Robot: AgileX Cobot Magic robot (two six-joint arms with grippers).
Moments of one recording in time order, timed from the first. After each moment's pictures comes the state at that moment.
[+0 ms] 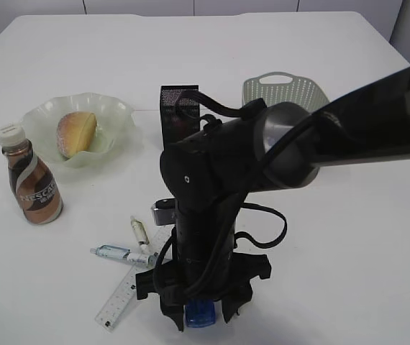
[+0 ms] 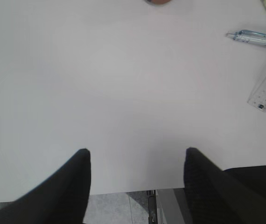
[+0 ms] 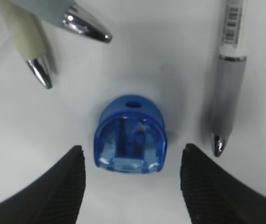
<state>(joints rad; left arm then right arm) -0.19 1.09 -1.00 0.07 1.24 -0.18 0.80 2.09 -1.37 0.14 0.97 0.56</state>
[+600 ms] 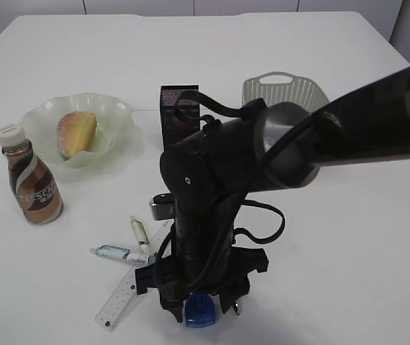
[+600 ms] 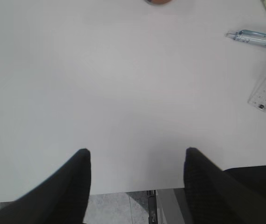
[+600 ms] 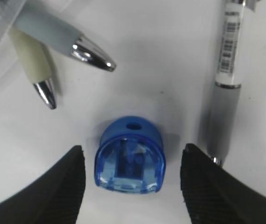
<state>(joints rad) -0.19 1.09 -1.00 0.07 1.24 -0.18 0.80 2.09 -1.37 0.10 0.93 0.56</state>
